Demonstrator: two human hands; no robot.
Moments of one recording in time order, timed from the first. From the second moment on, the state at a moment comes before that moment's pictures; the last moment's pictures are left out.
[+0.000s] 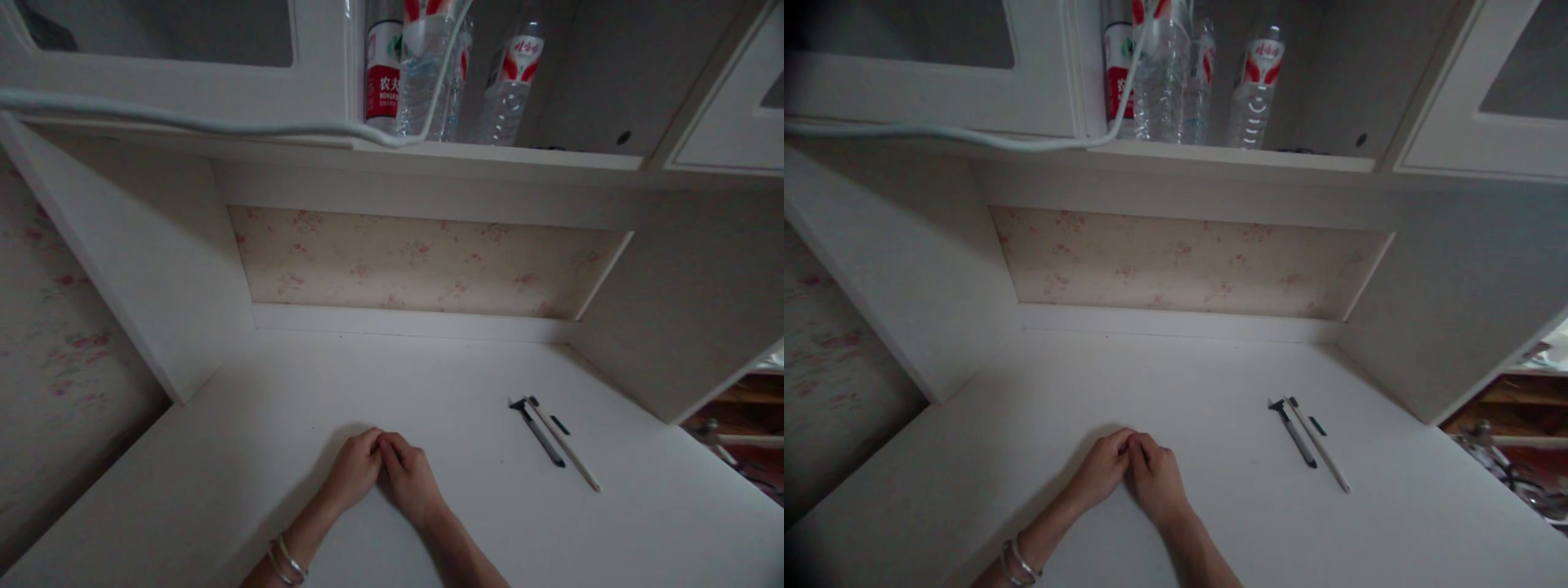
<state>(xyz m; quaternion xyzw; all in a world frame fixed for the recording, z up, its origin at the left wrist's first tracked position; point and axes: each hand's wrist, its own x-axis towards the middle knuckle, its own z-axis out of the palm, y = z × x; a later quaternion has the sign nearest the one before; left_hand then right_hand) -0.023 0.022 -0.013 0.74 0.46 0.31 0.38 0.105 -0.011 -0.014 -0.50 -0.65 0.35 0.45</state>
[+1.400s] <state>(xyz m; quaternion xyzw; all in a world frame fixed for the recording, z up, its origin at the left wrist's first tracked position) -0.021 0.018 -0.007 0.75 0.51 0.27 0.34 0.106 -0.012 -0.012 -0.50 -0.65 0.35 0.45</state>
